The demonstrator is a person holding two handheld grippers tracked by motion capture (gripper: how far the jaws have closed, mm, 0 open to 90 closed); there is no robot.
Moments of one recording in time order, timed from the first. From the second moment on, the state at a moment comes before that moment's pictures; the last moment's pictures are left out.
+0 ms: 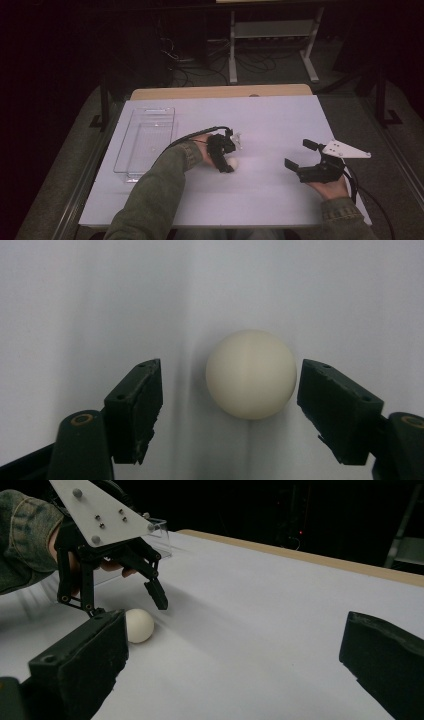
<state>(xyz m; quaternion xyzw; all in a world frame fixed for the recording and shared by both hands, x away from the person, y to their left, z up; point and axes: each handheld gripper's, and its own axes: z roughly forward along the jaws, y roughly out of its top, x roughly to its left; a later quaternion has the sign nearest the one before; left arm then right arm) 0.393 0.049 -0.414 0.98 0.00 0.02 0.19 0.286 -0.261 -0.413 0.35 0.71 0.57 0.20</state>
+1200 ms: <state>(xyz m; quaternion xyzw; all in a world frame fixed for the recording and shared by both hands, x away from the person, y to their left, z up) 0.394 0.046 -0.410 0.98 -0.03 -0.01 0.19 0.286 -0.260 -0.413 0.35 0.72 0.57 0.20</state>
